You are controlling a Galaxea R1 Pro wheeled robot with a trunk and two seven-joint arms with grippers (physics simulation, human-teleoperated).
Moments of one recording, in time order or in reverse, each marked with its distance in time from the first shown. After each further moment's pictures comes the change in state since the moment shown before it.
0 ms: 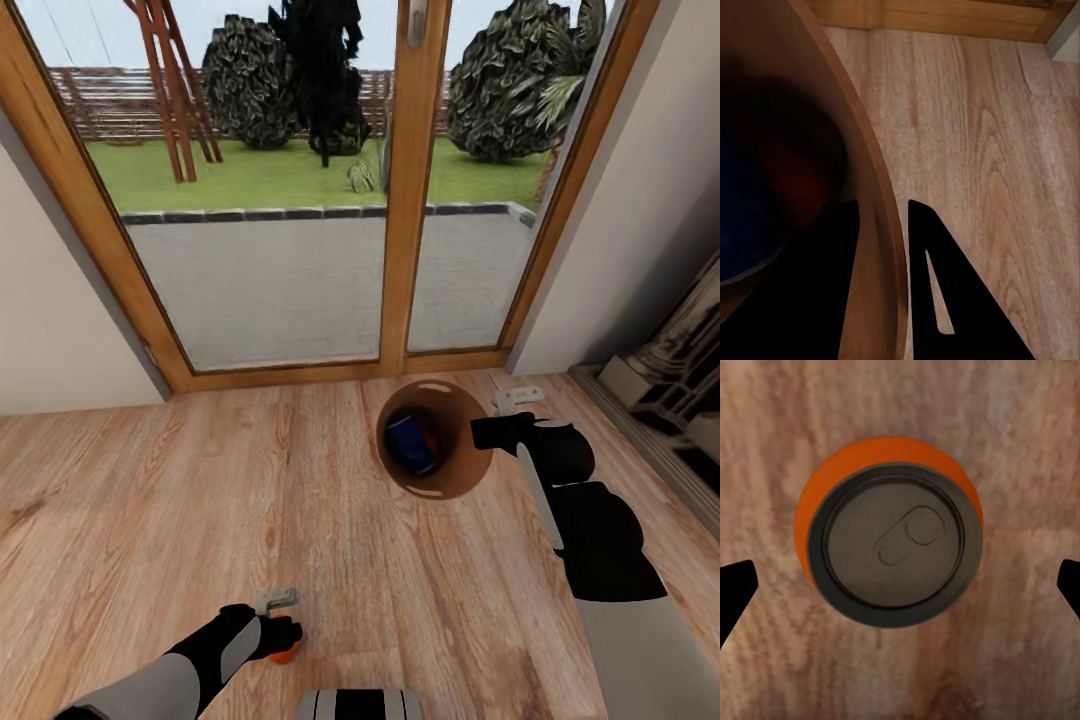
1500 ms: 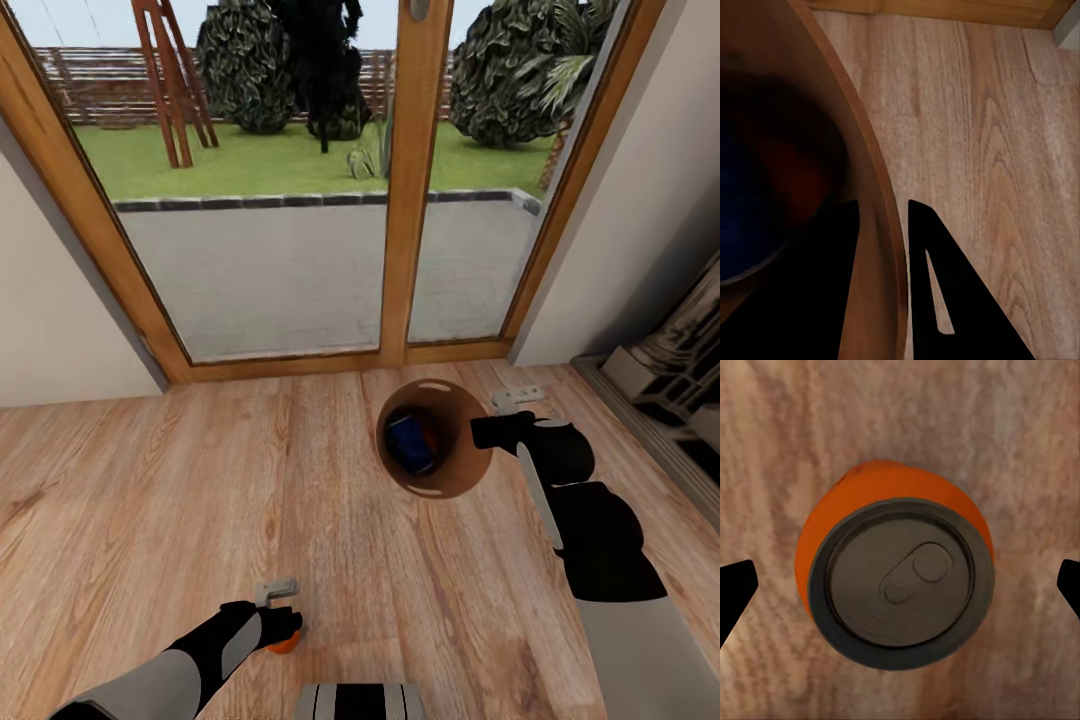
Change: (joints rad) left arm -0.009 0.000 -0.009 0.000 -0.003 -0.065 0.000; right arm 0.000 0.001 0.001 -0.006 0.004 0.000 0.000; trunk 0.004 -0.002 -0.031
